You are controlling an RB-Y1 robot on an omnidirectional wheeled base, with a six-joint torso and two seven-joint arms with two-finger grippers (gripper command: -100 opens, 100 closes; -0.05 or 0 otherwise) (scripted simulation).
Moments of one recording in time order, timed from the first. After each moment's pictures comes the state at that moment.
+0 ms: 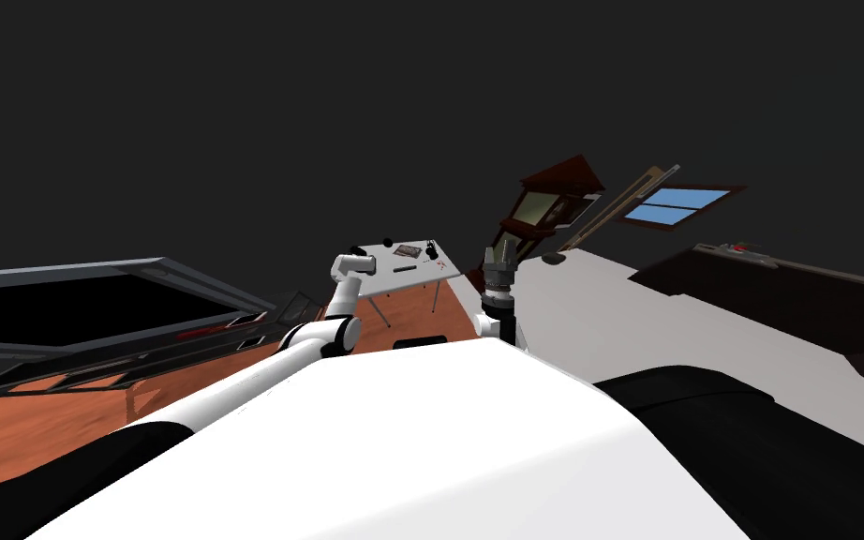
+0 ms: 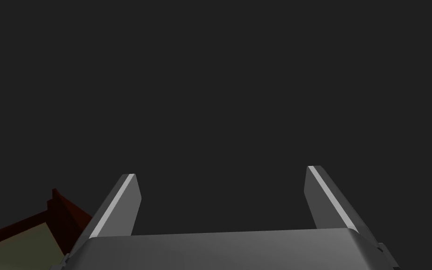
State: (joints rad) left arm -0.62 0.16 0.22 -1.26 -0.11 1.06 0.05; right arm 0.45 -0.01 0.00 -2.29 0.10 -0.57 0.00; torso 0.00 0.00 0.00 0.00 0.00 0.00
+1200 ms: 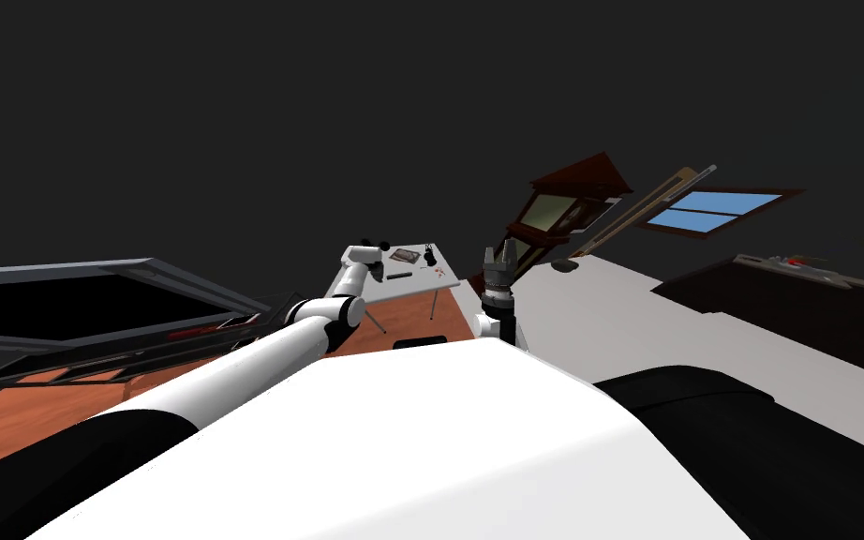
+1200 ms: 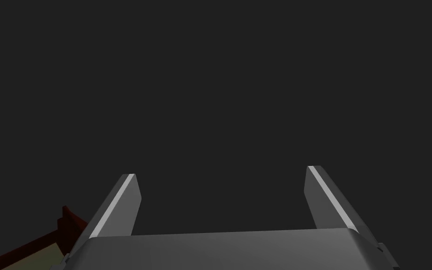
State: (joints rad) left arm -0.85 0.17 0.25 -0.93 -0.05 1.36 0.08; right arm 0.45 -0.01 0.00 -2.29 0.10 -0.57 0.00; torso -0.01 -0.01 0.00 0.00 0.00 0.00
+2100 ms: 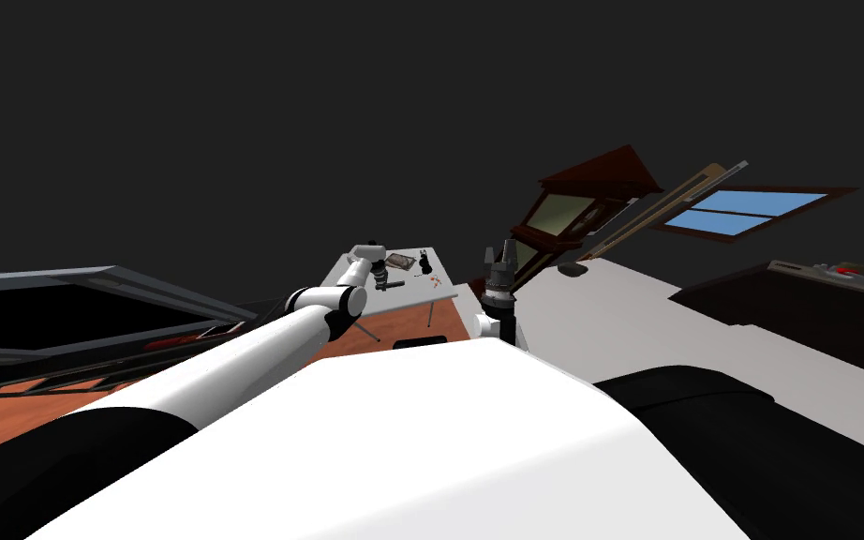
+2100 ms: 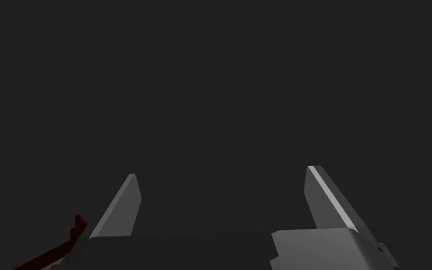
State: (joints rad) left arm -0.97 0.17 0.26 -0.68 0.02 1.54 0.09; right arm 0.45 -0.01 0.00 -2.29 0.10 -0.57 0.00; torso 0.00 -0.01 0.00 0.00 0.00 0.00
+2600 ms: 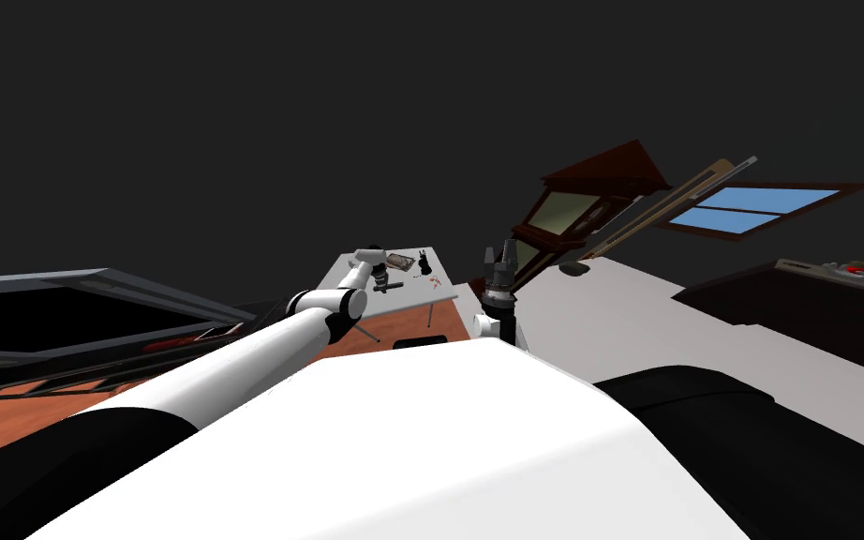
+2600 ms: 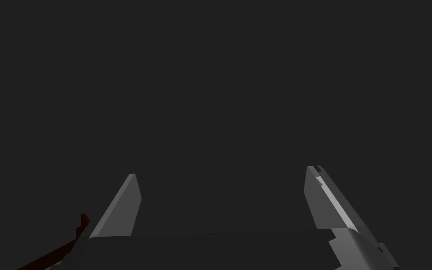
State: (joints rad) left arm -0.95 0.17 0.25 -0.66 0.02 1.49 0.09; right arm 0.45 -0.01 0.00 -2.29 0.10 -0.57 0.00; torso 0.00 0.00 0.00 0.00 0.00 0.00
